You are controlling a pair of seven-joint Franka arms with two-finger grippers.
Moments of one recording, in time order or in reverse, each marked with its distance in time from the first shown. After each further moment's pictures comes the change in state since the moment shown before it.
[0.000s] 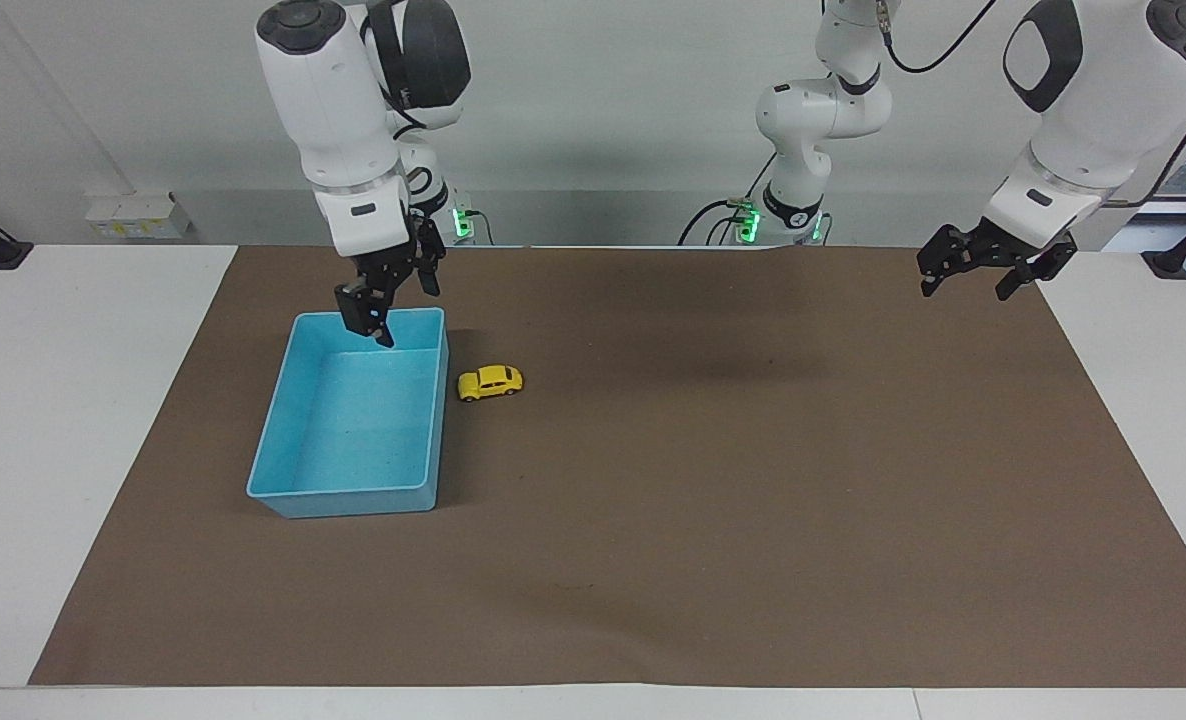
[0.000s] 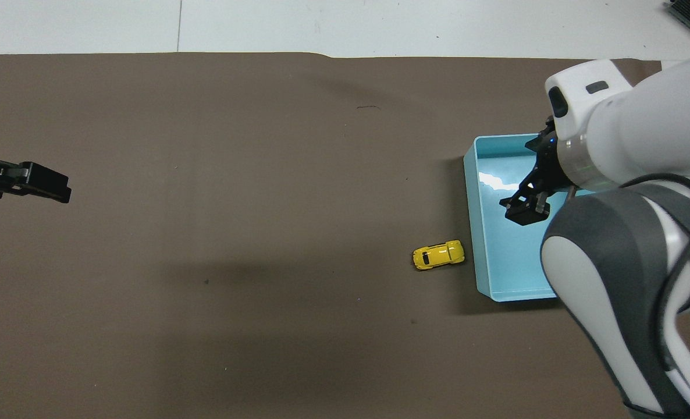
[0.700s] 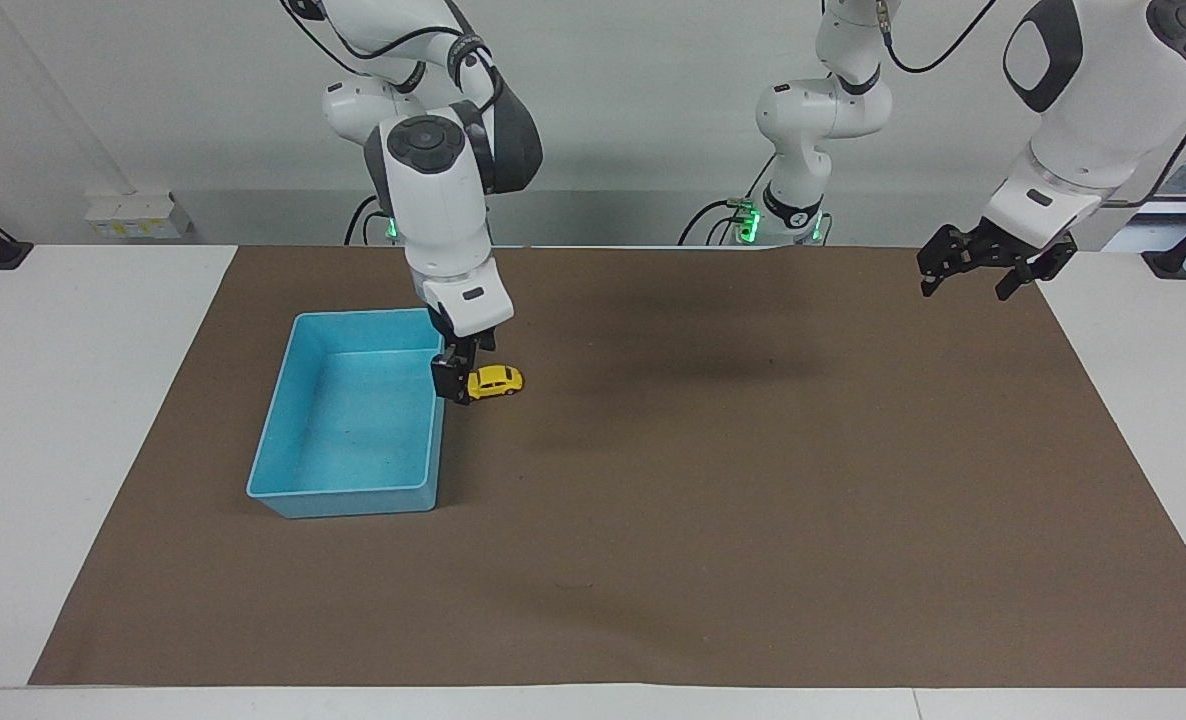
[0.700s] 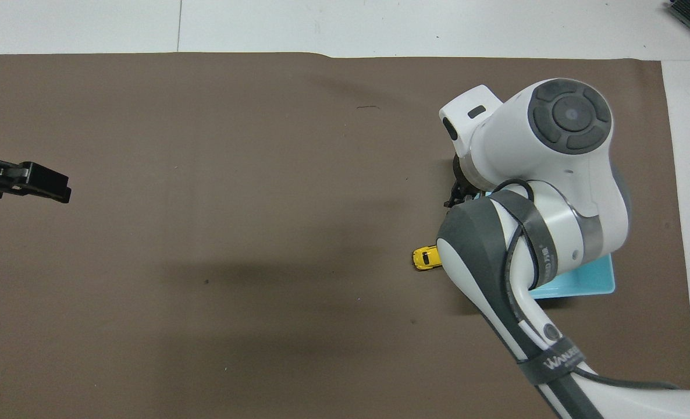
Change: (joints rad) left arm 0.000 0.000 0.000 0.000 0.000 0.000 0.000; right arm 0.093 0.116 -0.004 -0.076 -0.059 0.182 -0.093
